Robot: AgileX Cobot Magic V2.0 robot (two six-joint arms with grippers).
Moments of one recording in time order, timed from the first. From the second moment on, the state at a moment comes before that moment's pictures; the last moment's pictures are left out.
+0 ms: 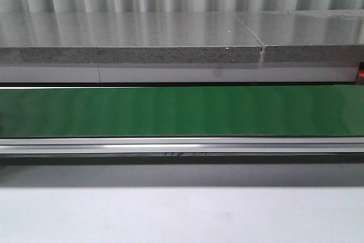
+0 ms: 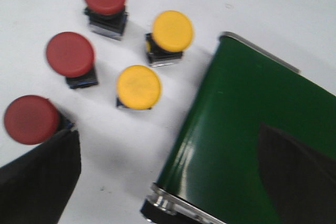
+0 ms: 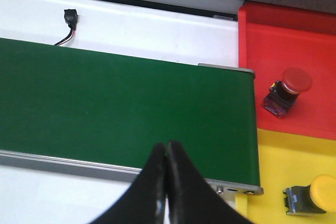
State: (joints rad) left arm 0.41 1.37 -1.02 -0.26 0.75 0.00; right arm -0.24 0.72 -0.68 0.36 0.65 -0.44
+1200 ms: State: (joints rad) left arm 0.61 1.66 -0.90 -0.25 0.45 -0.06; right arm -0.24 0.72 -0.68 0.36 0.65 -0.44
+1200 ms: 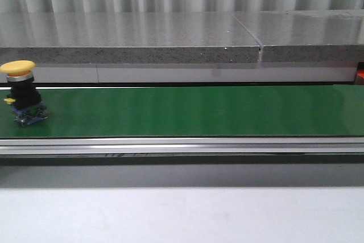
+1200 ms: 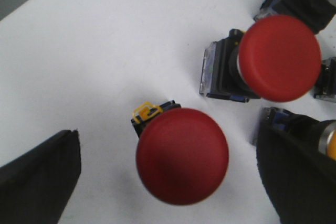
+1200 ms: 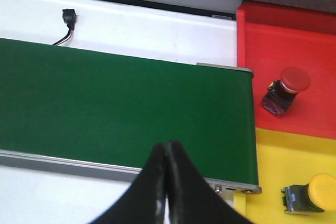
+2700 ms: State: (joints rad) left arm 0.41 1.41 -1.06 -0.26 0.69 0.04; right arm -0.24 0.72 -0.68 0.36 0.65 -0.44
